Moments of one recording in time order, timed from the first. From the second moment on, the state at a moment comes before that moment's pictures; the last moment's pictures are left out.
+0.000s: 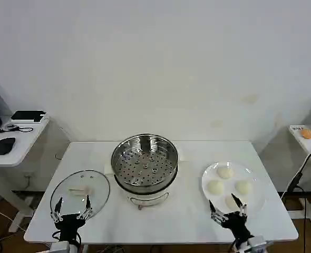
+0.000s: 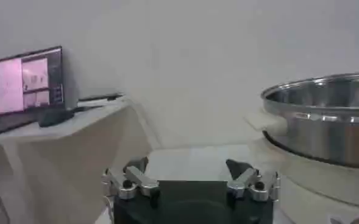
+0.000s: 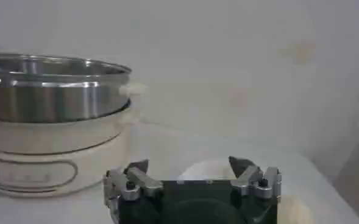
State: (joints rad) left arm 1.71 -1.30 -0.53 -2.11 -0.09 0.08 -0.36; right arm -1.64 1.22 0.65 2.05 0.08 -0.12 -0.11
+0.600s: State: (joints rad) left arm 1.72 -1.33 -0.55 -2.14 0.09 0.08 -0.20; right arm -1.28 0.72 0.62 1.78 -0.15 -0.26 -0.48
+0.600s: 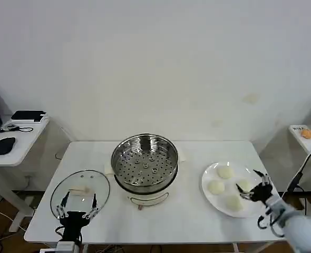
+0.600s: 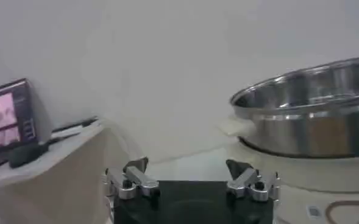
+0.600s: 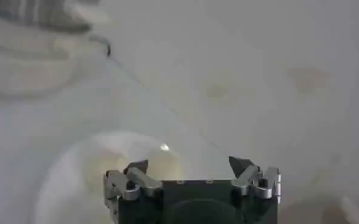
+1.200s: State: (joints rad) left arm 1.73 -1.35 -0.55 -2.16 0.18 0.08 -0.15; right arm -0.44 0.58 -0.17 1.35 -0.26 -0.10 -0.93
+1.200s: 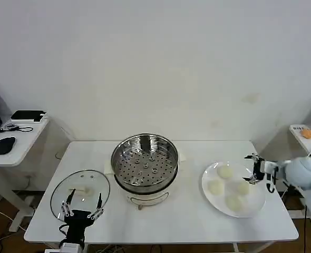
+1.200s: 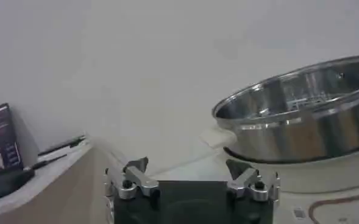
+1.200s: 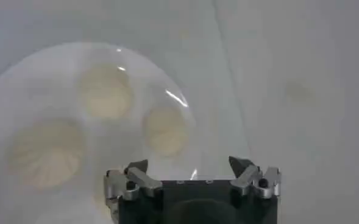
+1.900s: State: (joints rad) left arm 1.73 -1.35 -0.58 -2.17 0.19 0.07 -0.13; right arm -0.12 0.76 -0.57 1.04 -0.27 -0.06 -1.03
